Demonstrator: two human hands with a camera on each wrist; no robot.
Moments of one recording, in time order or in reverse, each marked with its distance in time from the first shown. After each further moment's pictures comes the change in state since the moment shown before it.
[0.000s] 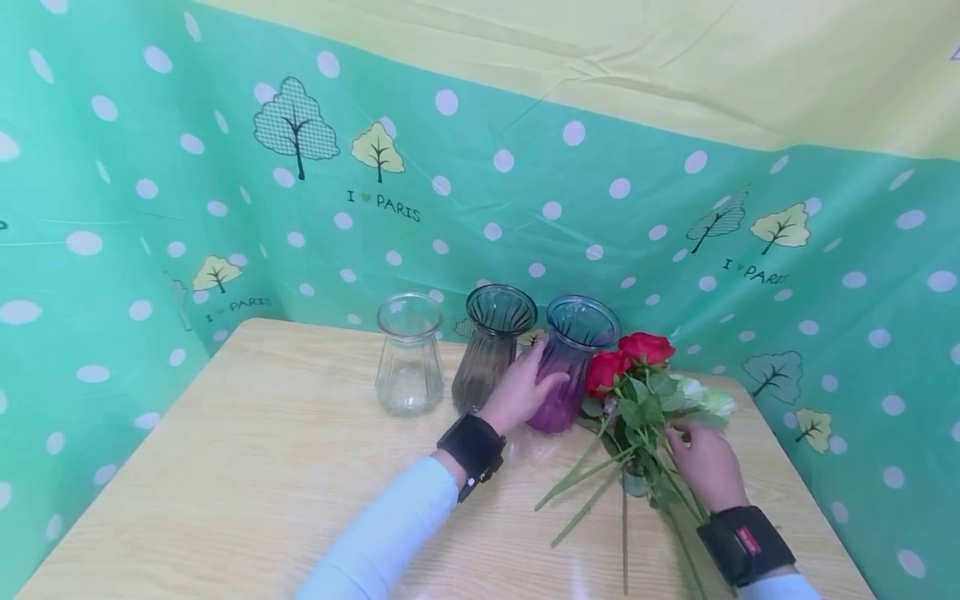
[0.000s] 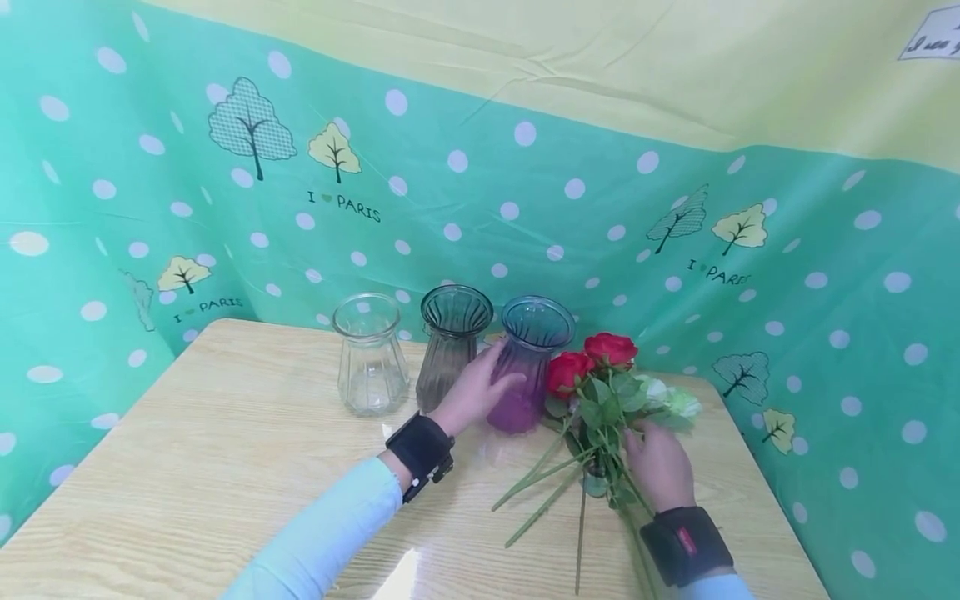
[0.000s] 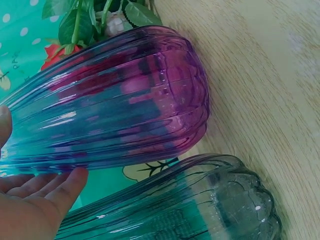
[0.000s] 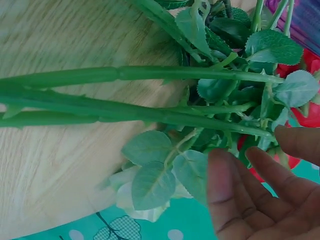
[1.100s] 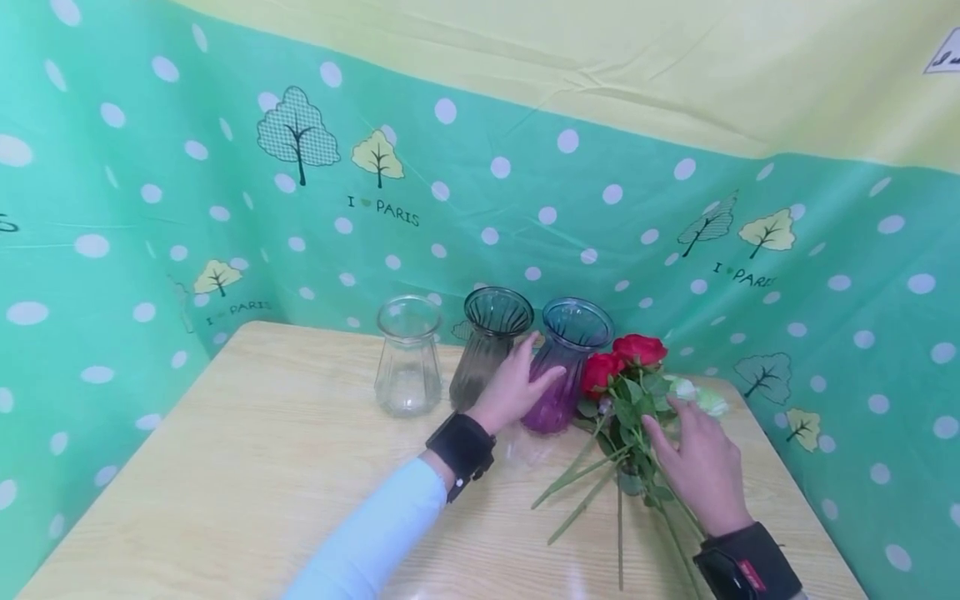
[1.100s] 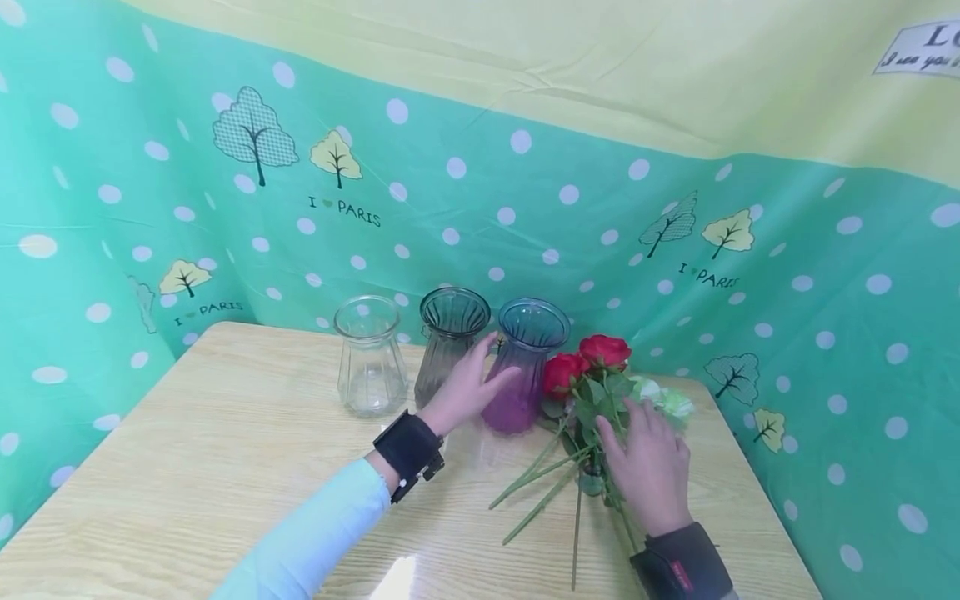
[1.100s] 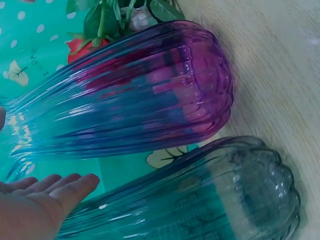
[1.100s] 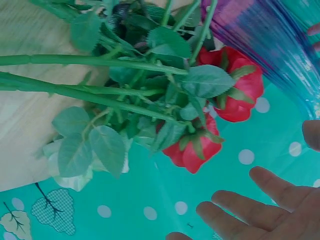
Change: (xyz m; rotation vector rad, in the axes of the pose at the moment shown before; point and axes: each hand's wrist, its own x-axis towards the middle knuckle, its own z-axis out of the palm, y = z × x) left_hand -0.010 0.016 -0.021 -0.076 -0.006 -0.048; right_hand -0.029 -0.046 -0.024 -0.101 0.204 -0.084
